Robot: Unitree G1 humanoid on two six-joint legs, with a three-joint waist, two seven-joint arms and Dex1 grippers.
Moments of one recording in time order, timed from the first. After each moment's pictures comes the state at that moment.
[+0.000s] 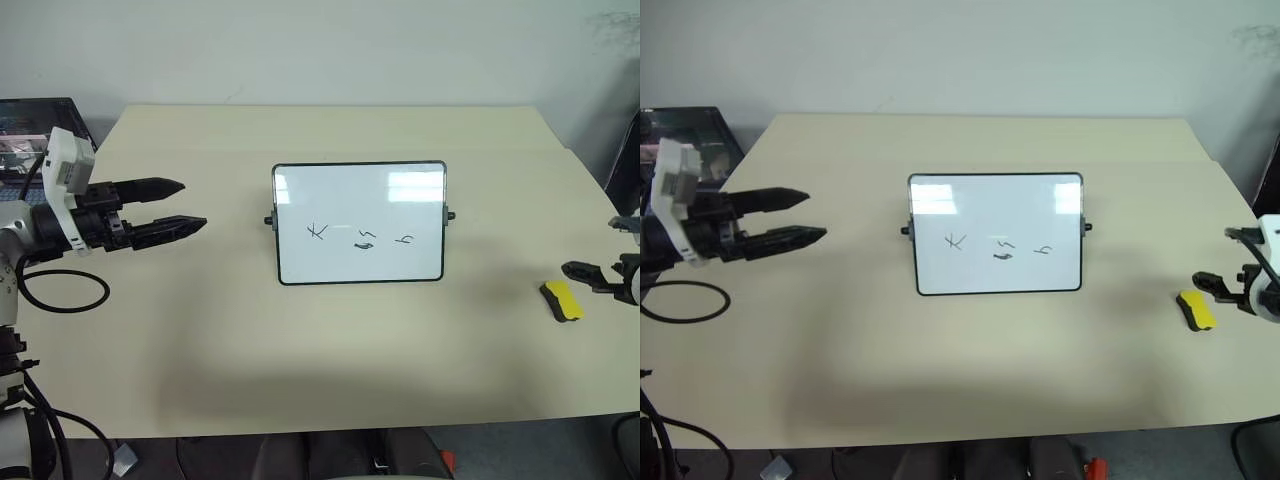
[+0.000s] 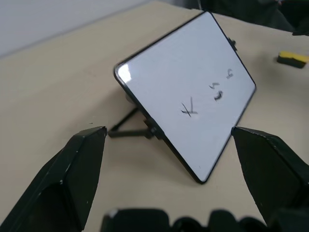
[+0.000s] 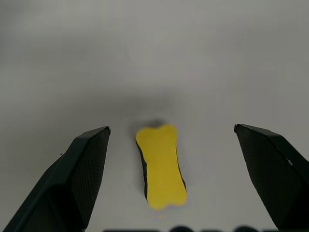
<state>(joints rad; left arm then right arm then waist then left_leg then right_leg) -0.48 1.04 0.30 0.16 -0.58 0.58 -1.30 -0.32 -0.94 -0.50 -0.22 0.53 1.51 0.35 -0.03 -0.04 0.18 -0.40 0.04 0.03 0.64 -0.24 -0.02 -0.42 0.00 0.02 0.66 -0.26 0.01</state>
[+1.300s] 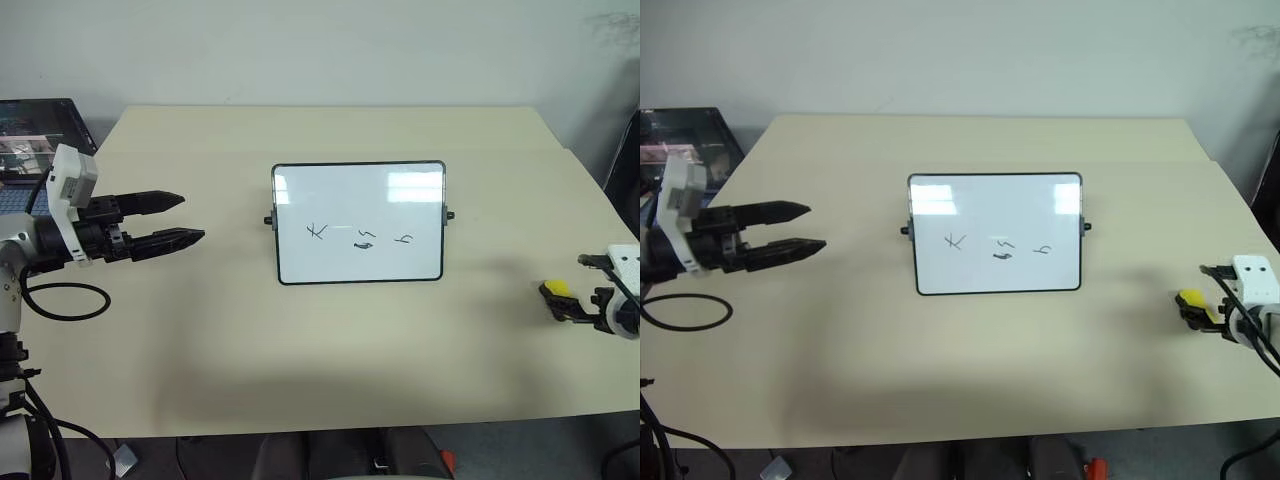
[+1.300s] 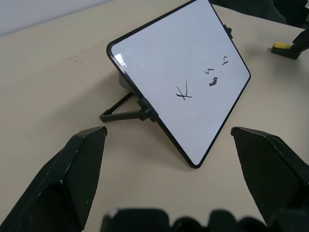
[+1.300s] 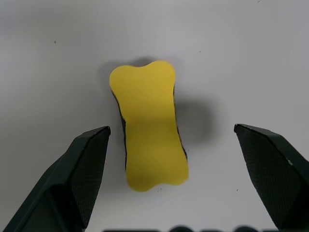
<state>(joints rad) -0.46 1.04 0.29 0.21 -0.57 0.52 -1.31 -0.24 -0.89 -0.36 -0.04 0.41 1.28 0.40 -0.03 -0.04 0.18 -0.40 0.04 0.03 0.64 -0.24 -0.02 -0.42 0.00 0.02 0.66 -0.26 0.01</state>
